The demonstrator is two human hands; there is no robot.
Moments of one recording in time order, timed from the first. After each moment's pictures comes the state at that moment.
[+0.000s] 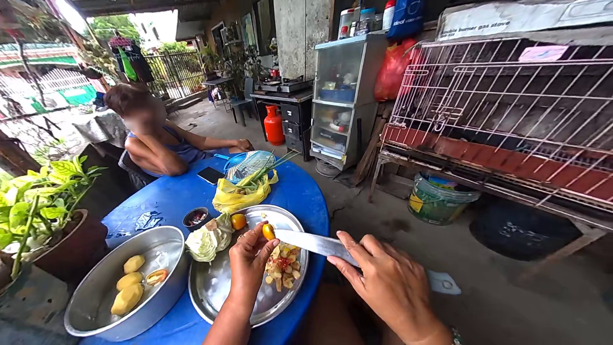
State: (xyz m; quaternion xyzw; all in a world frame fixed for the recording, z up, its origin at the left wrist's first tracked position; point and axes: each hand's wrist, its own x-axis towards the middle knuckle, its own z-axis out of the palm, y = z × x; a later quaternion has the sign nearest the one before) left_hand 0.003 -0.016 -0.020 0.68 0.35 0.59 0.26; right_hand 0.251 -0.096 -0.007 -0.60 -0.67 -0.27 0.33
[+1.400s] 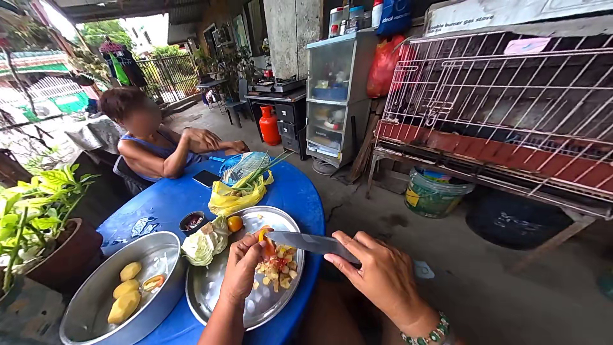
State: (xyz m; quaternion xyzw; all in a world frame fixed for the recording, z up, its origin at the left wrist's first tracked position) left_hand -0.006 -0.016 -0.015 0.58 0.26 0.55 0.54; right_hand 0.263 -0.085 -0.024 -0.59 -0.68 -0.19 0.39
